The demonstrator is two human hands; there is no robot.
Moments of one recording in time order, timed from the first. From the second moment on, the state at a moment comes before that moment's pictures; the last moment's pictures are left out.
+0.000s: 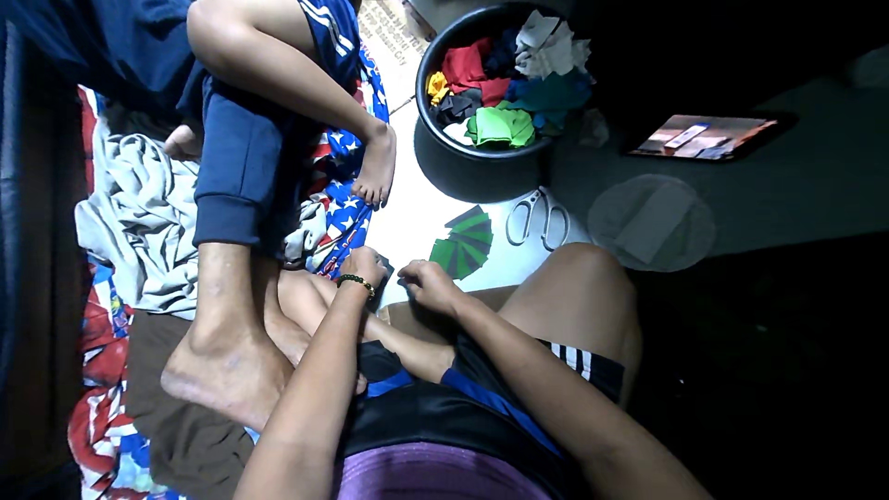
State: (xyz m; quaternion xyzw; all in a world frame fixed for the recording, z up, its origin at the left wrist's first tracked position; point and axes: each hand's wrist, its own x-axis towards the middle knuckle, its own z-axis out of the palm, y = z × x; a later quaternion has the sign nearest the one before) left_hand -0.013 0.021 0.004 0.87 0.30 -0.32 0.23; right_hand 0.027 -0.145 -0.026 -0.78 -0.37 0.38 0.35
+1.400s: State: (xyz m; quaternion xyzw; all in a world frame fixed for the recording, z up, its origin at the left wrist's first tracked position) left_hand -0.016 0.040 0.036 0.54 0.31 -0.05 0.78; right_hand 0.036 -0.138 -0.013 -0.75 -0.27 0.35 0.49
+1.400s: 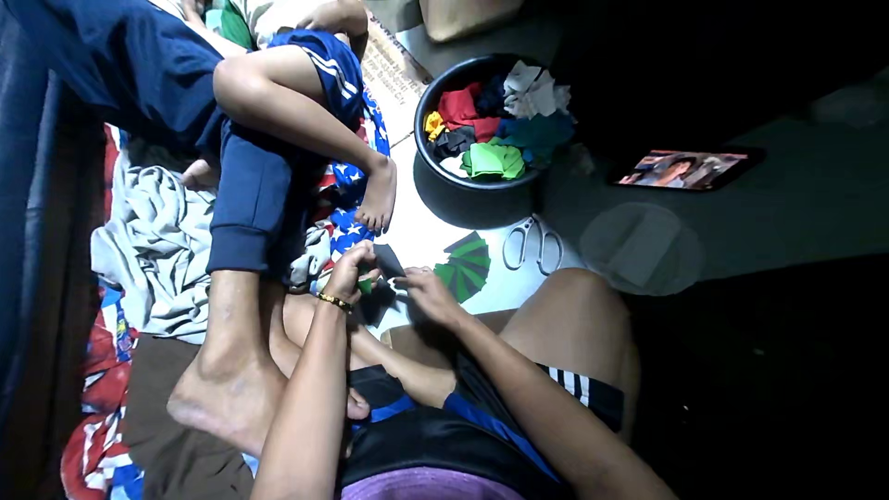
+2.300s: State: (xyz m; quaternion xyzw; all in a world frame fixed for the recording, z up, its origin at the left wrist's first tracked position) left_hand -0.004 -0.011 -0.013 0.70 0.36 -0.24 0.57; right_hand 0.079 -0.174 -0.023 -0.79 -0.08 0.29 0.54
